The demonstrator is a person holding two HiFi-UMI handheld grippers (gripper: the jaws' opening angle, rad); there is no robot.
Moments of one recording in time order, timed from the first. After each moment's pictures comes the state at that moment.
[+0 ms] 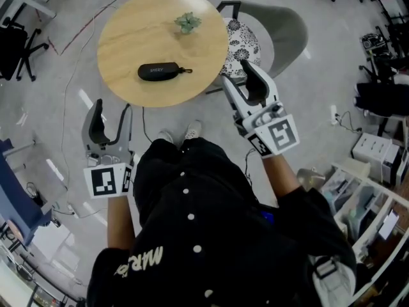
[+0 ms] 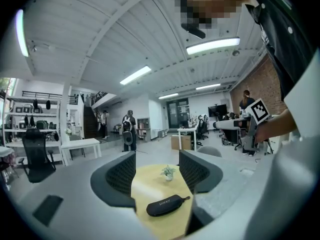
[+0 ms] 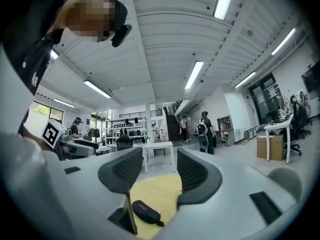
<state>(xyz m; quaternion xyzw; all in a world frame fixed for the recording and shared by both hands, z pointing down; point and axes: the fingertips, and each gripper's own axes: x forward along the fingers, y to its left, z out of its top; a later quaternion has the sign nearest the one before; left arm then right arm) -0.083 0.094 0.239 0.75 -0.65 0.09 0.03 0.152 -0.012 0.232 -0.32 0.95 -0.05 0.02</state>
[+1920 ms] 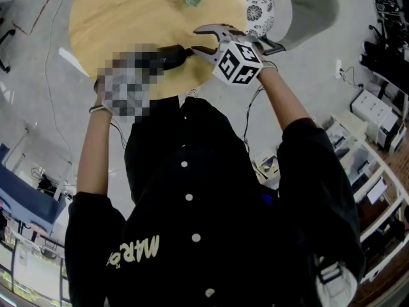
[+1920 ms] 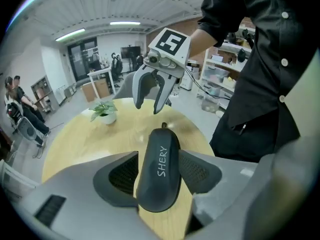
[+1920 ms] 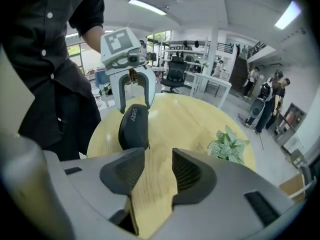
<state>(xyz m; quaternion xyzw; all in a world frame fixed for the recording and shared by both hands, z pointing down) -0.060 -0.063 0.567 0.88 -0.14 0.45 0.08 0.014 -0.123 0.572 0.01 0.90 0.05 -0.43</state>
